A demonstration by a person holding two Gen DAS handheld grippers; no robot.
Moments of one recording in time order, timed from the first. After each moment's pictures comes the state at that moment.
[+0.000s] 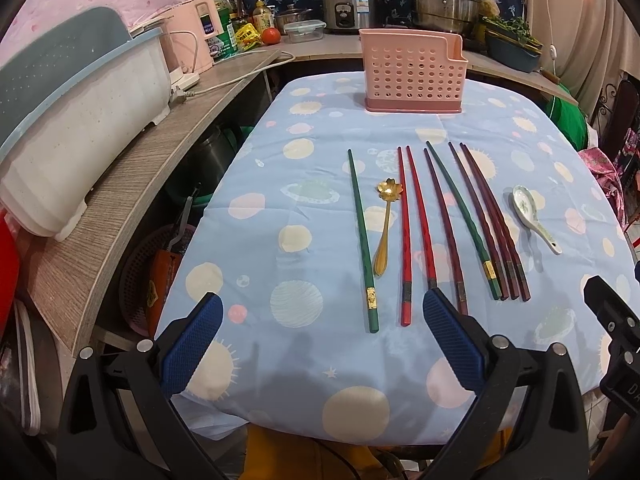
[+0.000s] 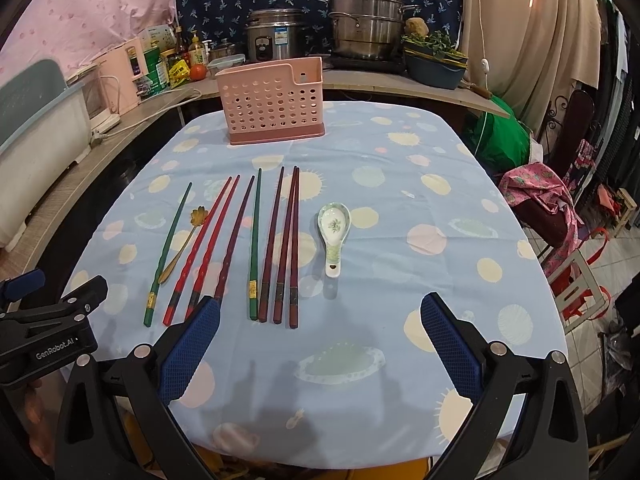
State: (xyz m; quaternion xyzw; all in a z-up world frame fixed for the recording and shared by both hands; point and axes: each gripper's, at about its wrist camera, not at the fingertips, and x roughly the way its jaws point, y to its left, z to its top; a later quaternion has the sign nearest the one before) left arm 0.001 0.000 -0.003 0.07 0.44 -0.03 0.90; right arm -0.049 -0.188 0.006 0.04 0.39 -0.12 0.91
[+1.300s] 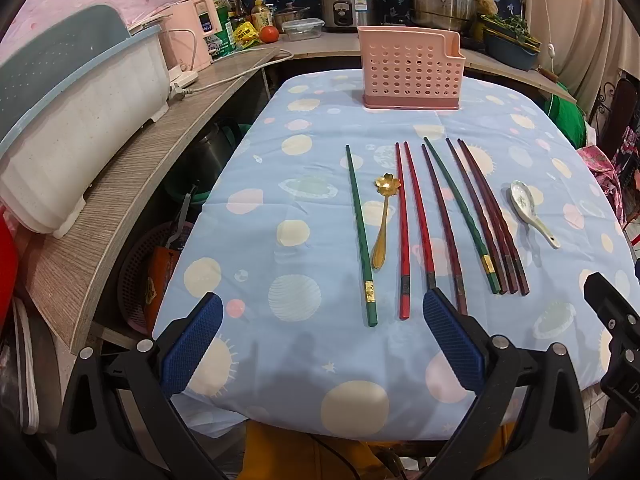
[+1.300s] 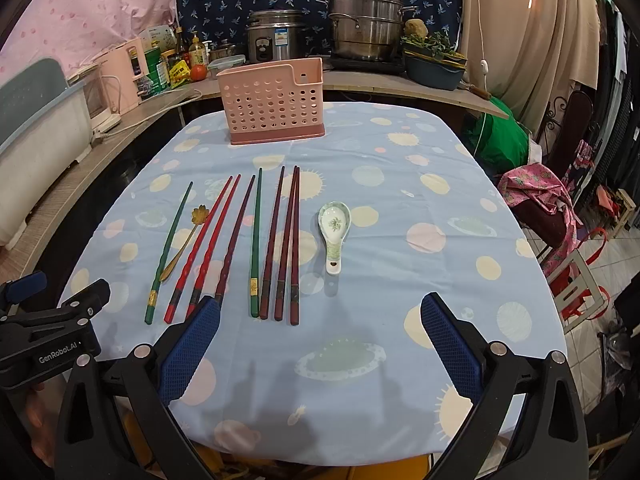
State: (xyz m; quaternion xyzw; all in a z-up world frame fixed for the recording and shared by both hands) left arm -0.002 -0.002 -0.005 0.07 0.44 -0.03 0.90; right arm -0.052 -0.186 0.007 0.04 0.39 -0.12 0.91
